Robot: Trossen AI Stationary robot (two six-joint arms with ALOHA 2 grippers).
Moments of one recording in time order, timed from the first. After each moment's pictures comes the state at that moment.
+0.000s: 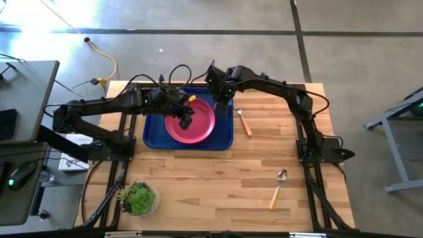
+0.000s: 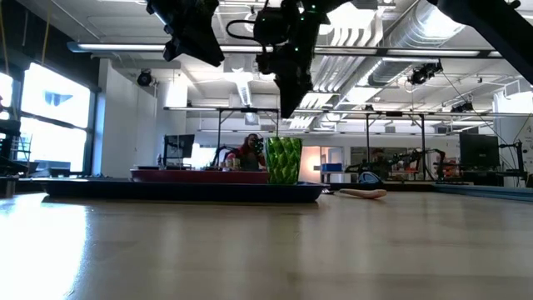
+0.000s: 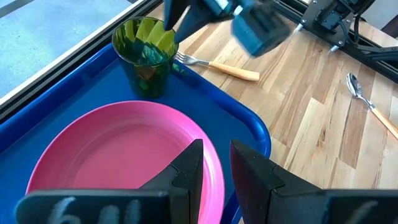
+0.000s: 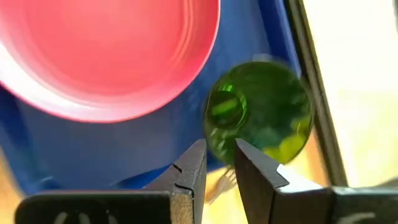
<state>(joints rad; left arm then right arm) 0.22 1.26 1.15 -0.63 -0.12 -0.36 -0.38 2.11 2.10 -1.23 0.09 -0.09</state>
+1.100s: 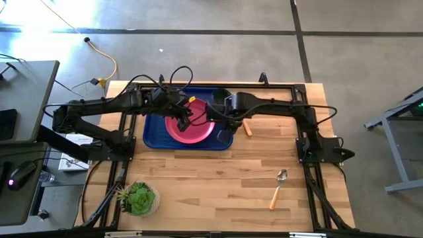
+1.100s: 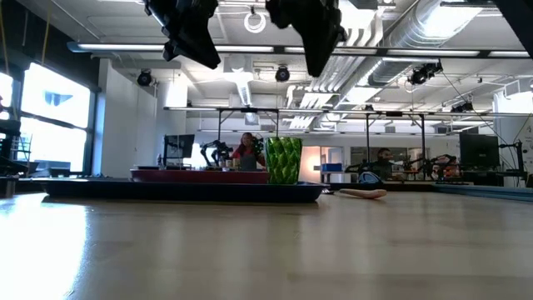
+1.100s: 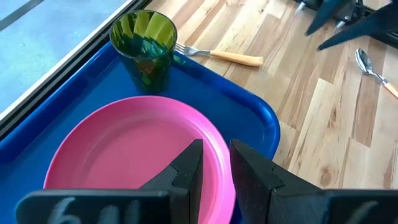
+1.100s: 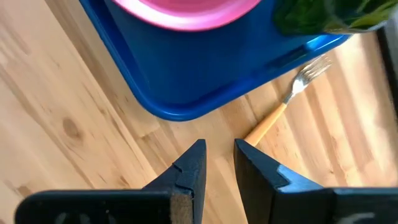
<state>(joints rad) 0.22 1.26 1.15 -0.66 -0.12 -0.28 -0.04 2.03 2.15 -1.57 0.18 0.41</state>
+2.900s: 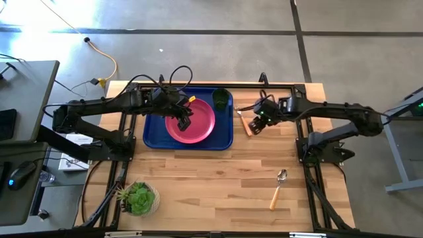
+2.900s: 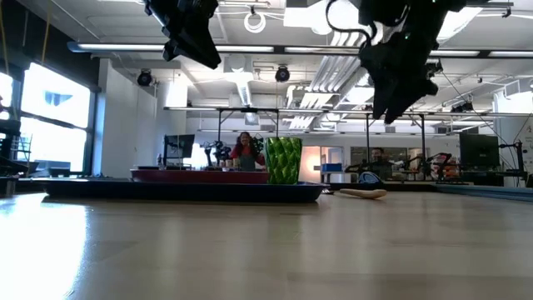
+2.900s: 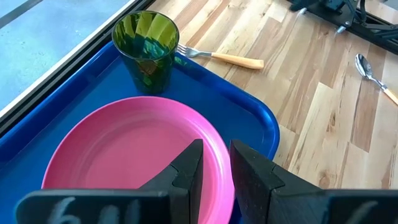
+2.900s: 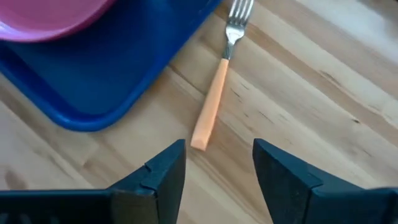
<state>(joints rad) 0.22 1.26 1.15 -0.66 -0.12 -0.29 -0.24 1.25 0.97 -0.86 0.17 0.62</state>
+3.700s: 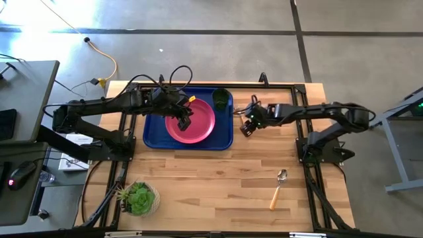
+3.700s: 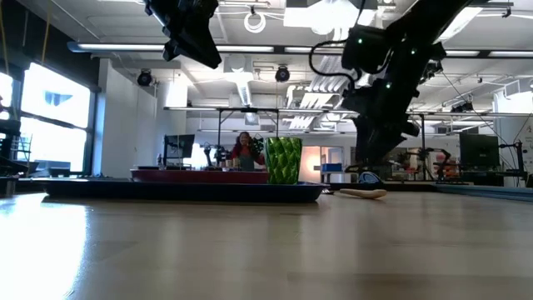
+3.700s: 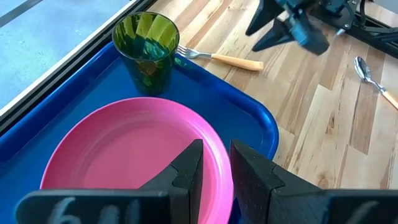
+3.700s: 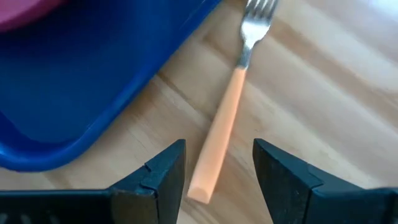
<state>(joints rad) 0.22 1.26 1.15 -0.65 -0.12 -0.30 -0.28 1.43 0.81 -0.49 0.16 0.56</state>
